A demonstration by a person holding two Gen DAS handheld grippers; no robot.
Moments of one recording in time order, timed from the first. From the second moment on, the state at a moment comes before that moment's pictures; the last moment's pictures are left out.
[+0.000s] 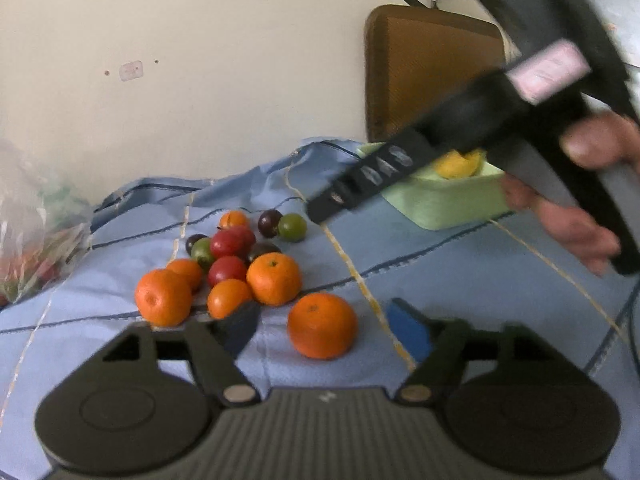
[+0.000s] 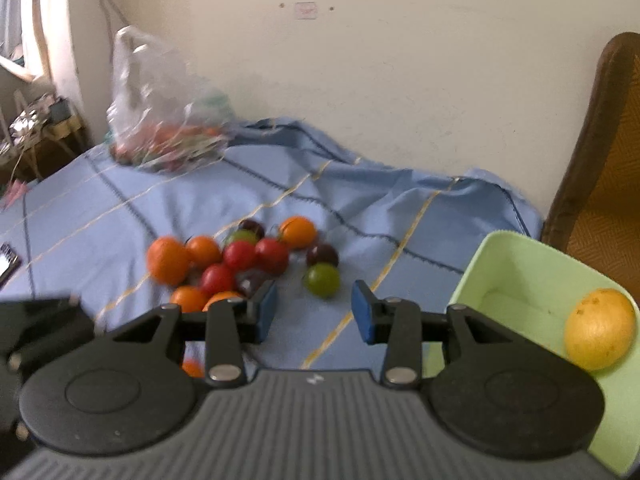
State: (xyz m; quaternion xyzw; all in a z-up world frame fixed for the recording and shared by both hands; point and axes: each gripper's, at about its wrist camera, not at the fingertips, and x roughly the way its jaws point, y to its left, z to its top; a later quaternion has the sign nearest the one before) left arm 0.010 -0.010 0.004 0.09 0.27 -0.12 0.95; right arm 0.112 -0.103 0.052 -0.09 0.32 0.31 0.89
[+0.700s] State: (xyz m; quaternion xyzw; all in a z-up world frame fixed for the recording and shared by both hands) left arm 0.017 -0.006 -0.003 0.08 0.30 -0.12 0.94; right arm 0.135 -0.088 0.043 -0.10 0.34 0.27 0.90
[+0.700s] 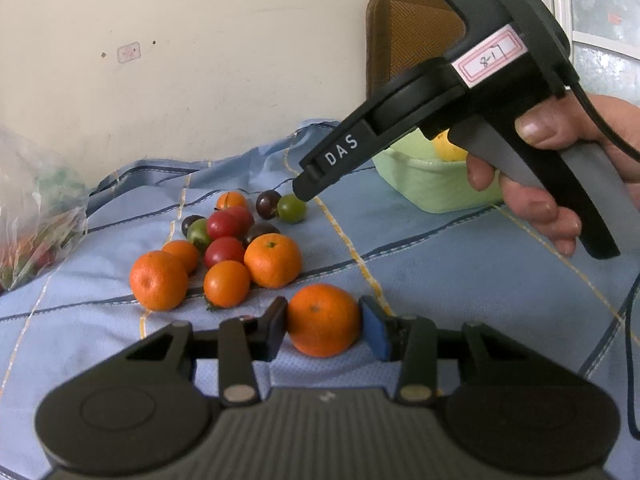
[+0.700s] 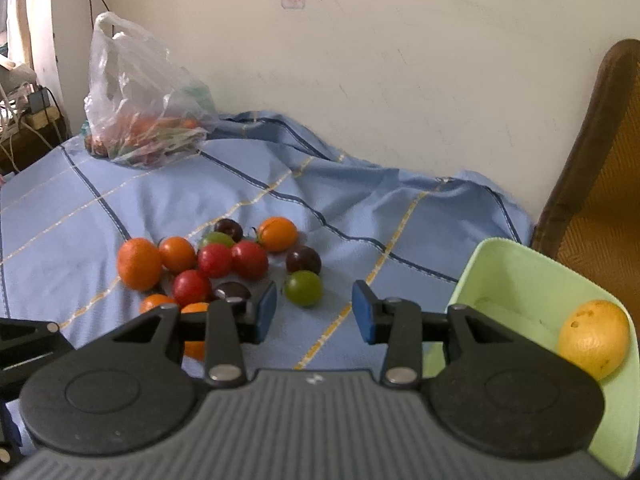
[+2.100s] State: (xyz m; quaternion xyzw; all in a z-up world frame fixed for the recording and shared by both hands) left arm 0.020 0.004 -0.001 0.04 0.30 -0.13 0.95; right arm 0.169 -0.074 0.035 -0.08 0.39 0.28 0.87
